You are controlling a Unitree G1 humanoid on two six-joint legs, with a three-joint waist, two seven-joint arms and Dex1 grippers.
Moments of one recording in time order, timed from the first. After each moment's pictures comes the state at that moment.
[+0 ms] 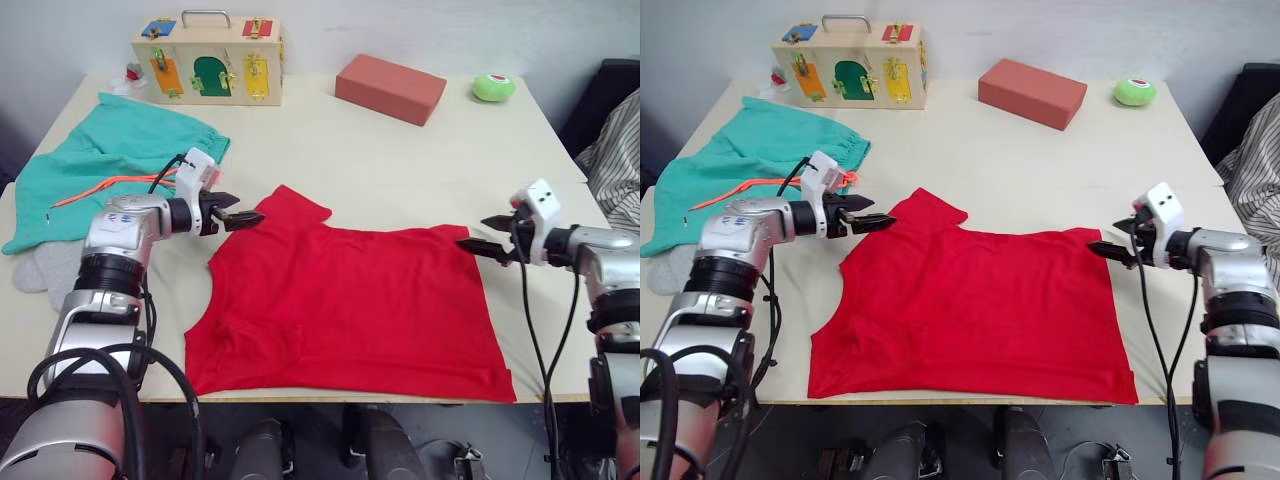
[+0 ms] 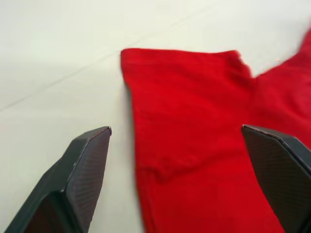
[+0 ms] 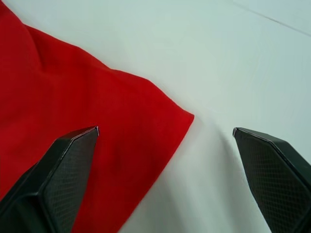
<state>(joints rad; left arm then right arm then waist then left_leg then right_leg) -1.04 0.59 -0.08 0.88 -0.20 0.45 -0.87 -0.90 -0.76 0.00 1.00 0.15 0.20 1.07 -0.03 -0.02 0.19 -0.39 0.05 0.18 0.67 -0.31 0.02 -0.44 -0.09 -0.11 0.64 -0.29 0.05</state>
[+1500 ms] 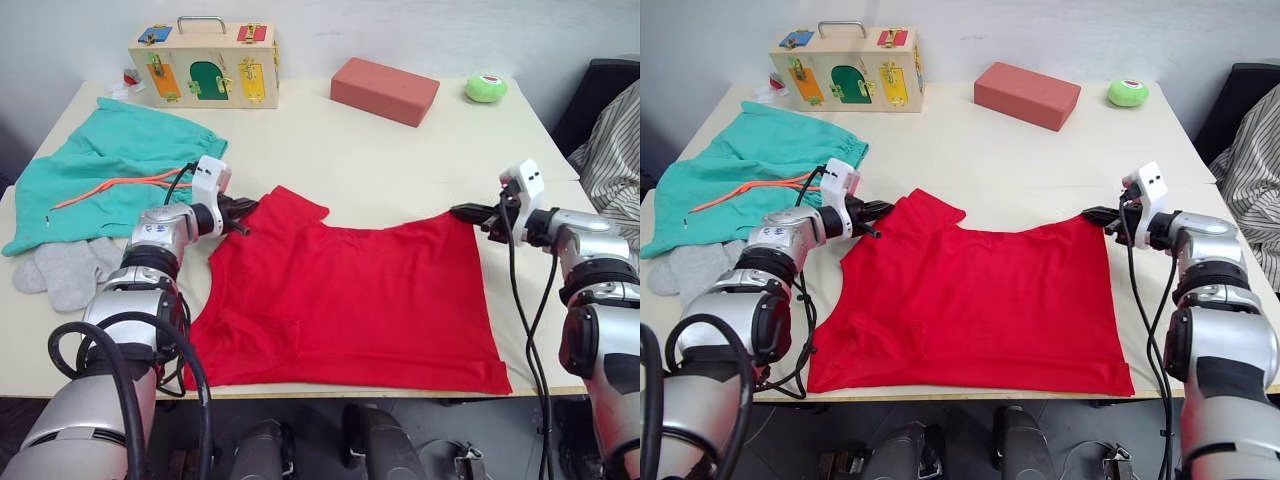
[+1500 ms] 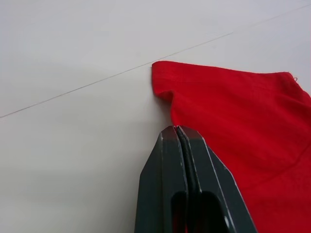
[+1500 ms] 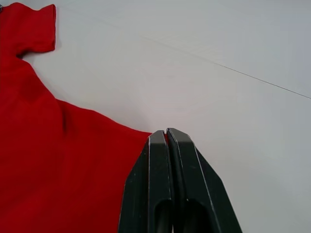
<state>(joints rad) -1.16 0.47 0.15 1.31 -0.06 0.13 -0.78 -1.06 -0.70 -0.16 1.24 0.10 0.07 1.19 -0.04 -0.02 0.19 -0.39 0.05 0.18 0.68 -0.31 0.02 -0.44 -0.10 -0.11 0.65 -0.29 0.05</state>
